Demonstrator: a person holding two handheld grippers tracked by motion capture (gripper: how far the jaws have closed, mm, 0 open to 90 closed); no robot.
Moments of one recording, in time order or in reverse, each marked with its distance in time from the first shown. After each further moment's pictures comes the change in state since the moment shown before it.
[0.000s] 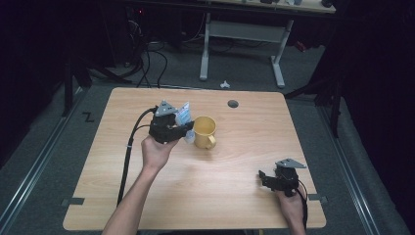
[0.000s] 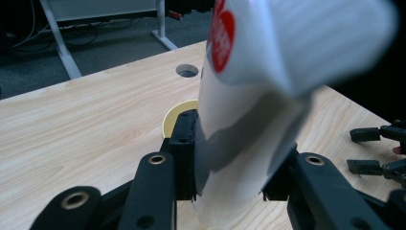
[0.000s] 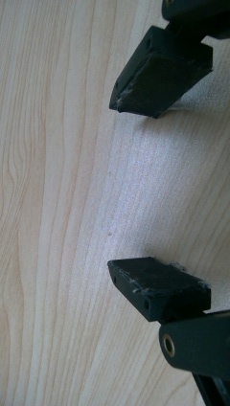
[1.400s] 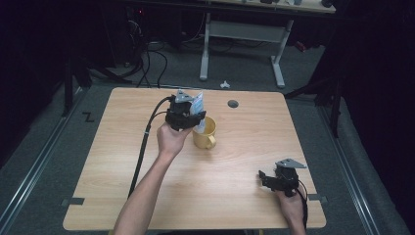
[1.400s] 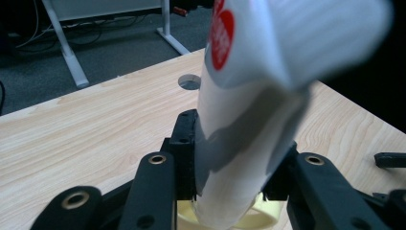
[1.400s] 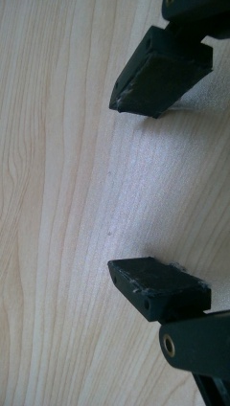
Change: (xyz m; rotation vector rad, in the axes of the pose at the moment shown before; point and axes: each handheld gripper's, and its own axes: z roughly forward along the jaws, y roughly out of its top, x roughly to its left) left arm -0.002 0.028 0.049 0.027 0.029 0.006; right arm 0.000 0.000 0.000 0.000 0.002 -0.002
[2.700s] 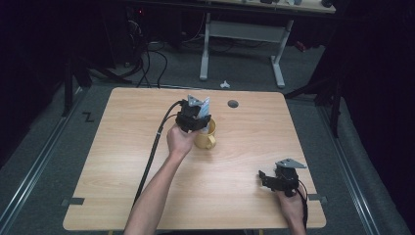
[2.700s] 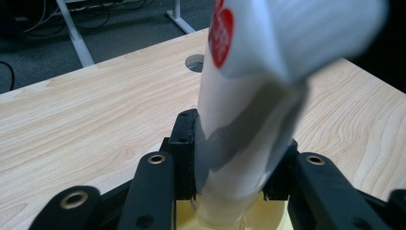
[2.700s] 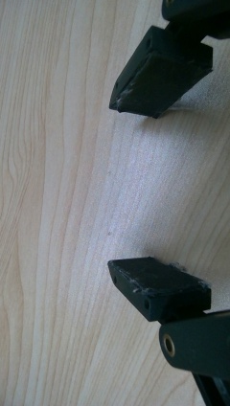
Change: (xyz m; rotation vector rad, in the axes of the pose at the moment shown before) left arm -0.001 -0.016 0.049 0.063 0.052 0.003; right arm 0.000 0.000 0.000 -0.001 0.000 -0.002
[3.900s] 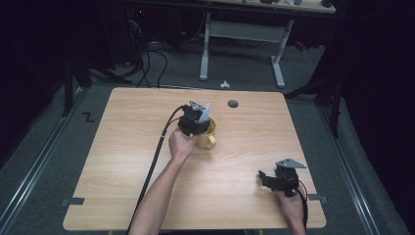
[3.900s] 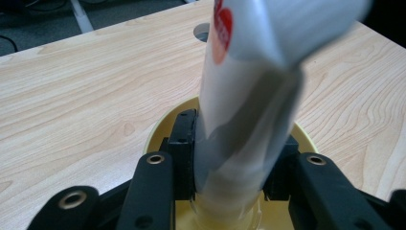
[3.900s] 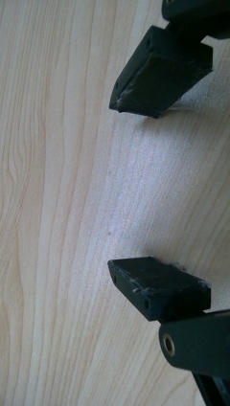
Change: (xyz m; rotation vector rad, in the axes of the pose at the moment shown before) left arm 0.003 -0.018 0.025 0.076 0.033 -0.016; right arm 0.000 0.000 0.000 0.001 0.001 0.003
